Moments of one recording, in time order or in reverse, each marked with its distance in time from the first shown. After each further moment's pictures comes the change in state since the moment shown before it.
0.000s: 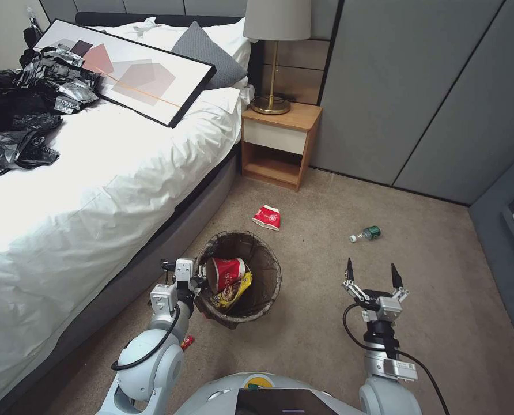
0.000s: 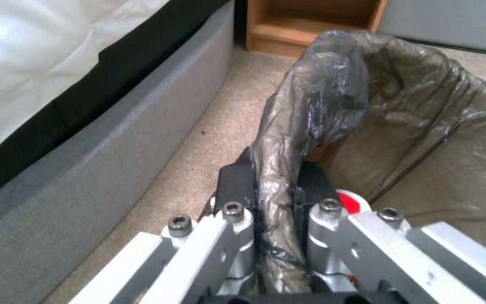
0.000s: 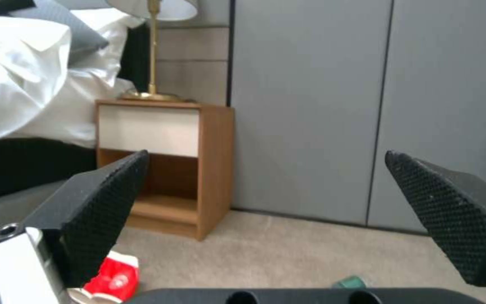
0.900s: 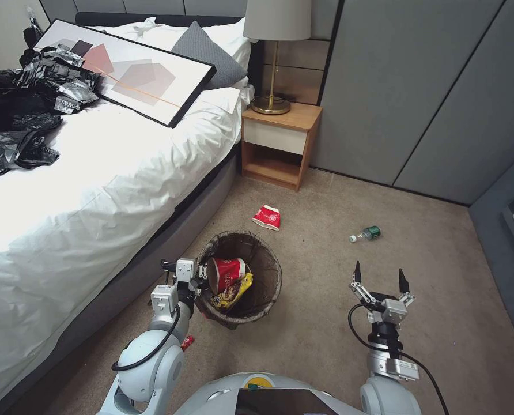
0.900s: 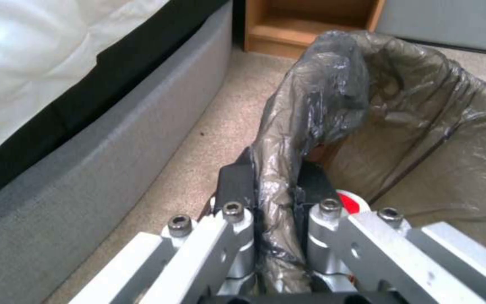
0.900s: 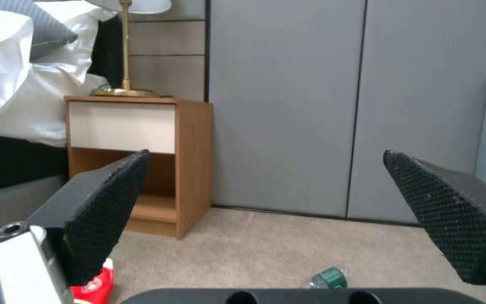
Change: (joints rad) left arm 0.003 0.002 0.004 -0.003 0.005 -0.002 0.001; right arm 0.031 0.009 0.022 -0.029 0.012 -0.010 0.030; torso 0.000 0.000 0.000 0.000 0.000
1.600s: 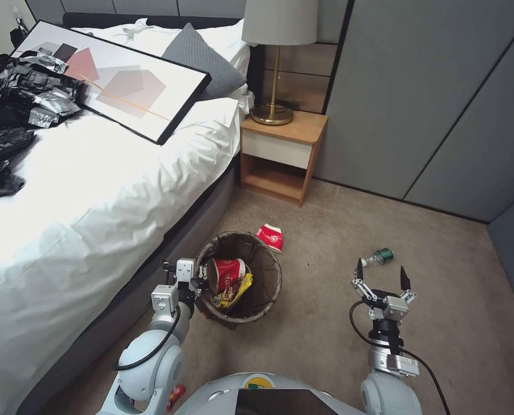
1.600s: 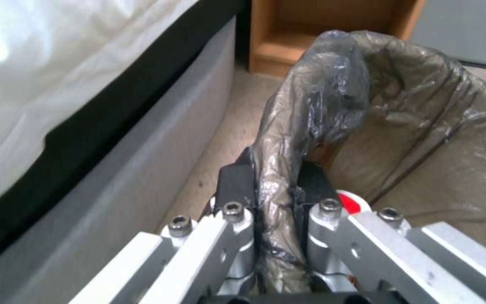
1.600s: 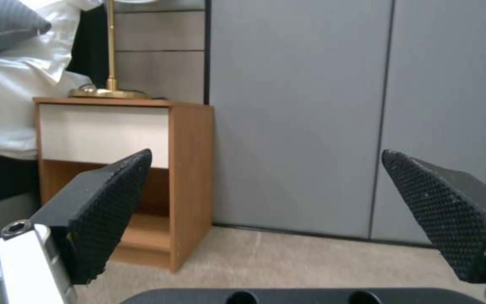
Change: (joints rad) left arm -0.002 0.000 0.000 0.005 0.001 0.000 0.001; right arm 0.021 -0.002 0.011 -0.007 0.006 -0.002 -0.005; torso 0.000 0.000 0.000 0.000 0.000
